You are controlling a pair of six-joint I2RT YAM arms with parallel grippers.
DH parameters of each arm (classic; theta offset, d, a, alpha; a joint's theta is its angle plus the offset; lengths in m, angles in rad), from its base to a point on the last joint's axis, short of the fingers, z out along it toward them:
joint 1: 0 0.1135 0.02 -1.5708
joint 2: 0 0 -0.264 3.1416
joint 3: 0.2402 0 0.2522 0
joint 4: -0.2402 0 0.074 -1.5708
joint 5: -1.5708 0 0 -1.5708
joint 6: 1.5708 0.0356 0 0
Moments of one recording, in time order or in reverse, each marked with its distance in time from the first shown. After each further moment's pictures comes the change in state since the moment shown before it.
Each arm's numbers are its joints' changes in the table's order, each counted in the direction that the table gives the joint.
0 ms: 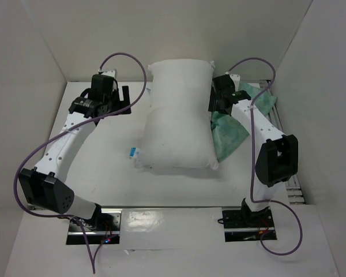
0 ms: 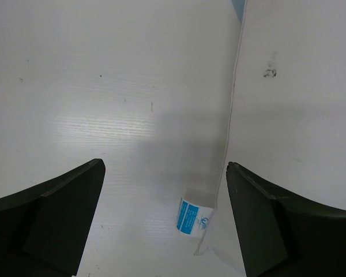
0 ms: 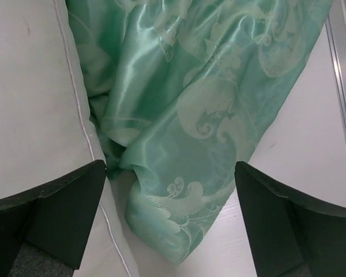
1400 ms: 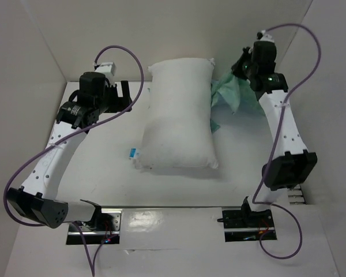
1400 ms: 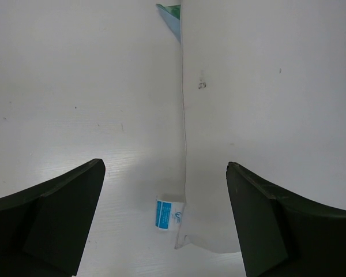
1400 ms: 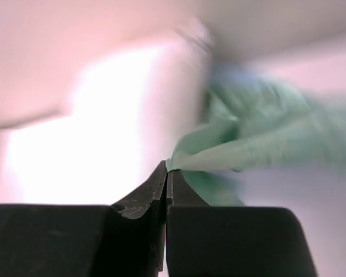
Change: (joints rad) left arm -0.037 -0.125 0.054 0.007 -0.101 0.029; right arm -0.213 -0.030 0.262 0.084 0.426 0.053
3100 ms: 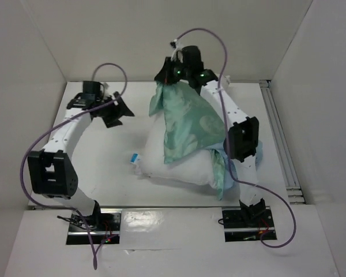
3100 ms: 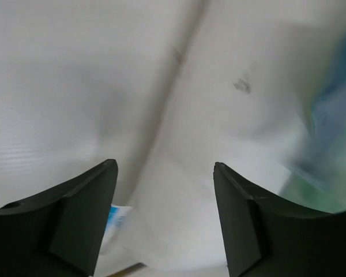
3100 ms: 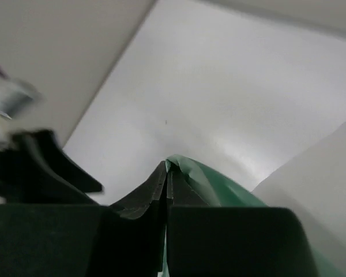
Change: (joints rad) left arm 0.165 0.302 -0.187 0.096 -0.521 -0.361; right arm 0.354 0.465 0.487 0.286 0.545 -0.010
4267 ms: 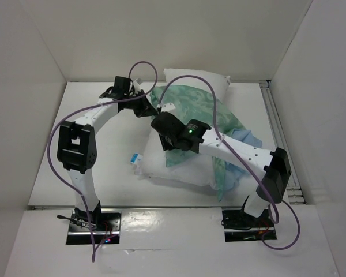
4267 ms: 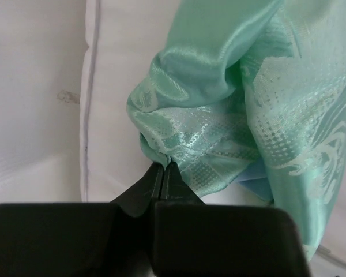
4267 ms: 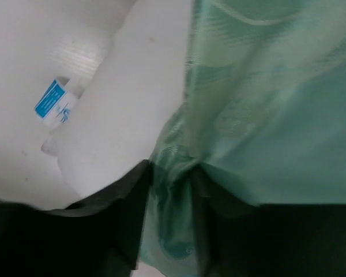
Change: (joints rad) left arm -0.076 0.339 0.224 0.212 -0.223 -0.067; right arm 0.565 -0.527 -0.723 -0.504 -0.880 0.072
